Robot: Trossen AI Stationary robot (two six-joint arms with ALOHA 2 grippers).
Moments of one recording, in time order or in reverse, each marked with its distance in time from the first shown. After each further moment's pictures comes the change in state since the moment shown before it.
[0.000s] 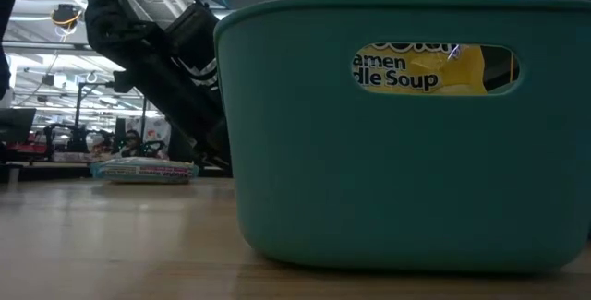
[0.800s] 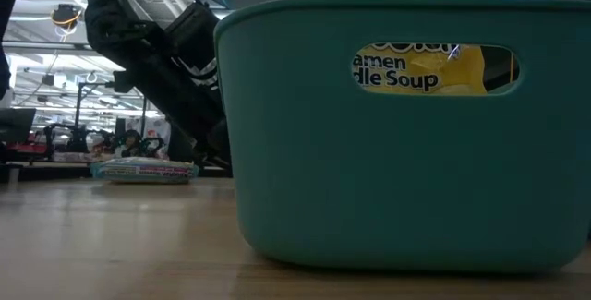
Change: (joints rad) left arm -0.002 0.000 0.001 0.005 -0.001 0.008; right arm -0.003 -0.005 -0.002 0.009 0.042 0.040
